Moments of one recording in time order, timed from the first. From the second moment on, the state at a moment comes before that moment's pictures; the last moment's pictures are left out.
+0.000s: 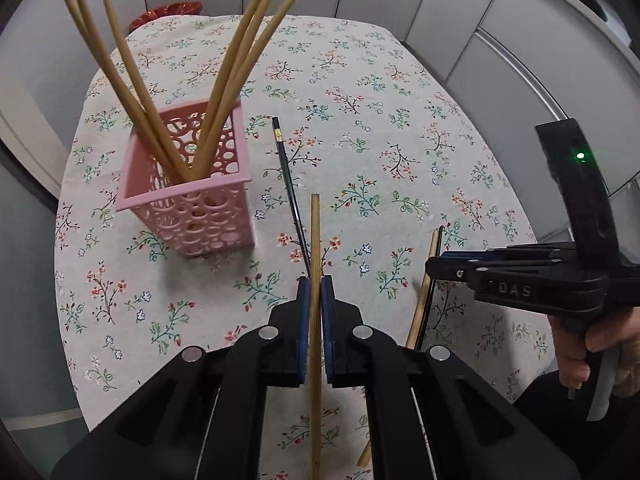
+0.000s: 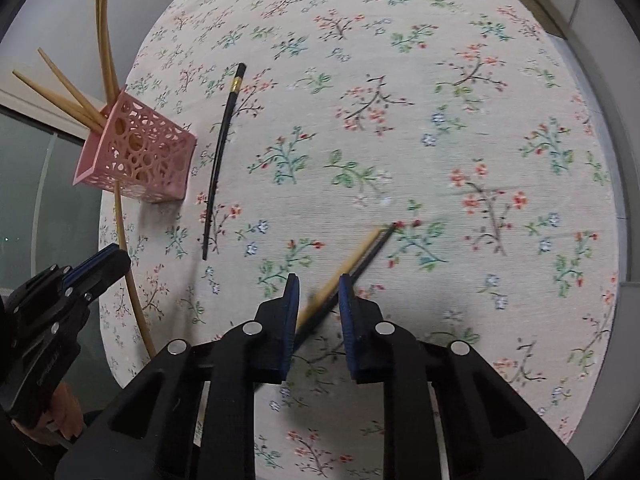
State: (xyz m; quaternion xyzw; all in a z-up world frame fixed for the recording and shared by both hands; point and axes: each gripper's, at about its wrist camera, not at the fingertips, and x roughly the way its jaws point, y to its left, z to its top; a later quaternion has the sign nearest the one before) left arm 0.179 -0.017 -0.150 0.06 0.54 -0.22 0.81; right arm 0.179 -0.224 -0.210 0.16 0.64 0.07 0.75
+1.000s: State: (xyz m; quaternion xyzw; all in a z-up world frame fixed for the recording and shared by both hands) left arm 0.175 0.016 -0.127 0.03 0.50 -0.19 0.84; right arm 0.206 -0.211 -0.212 0.19 0.59 0.04 0.78
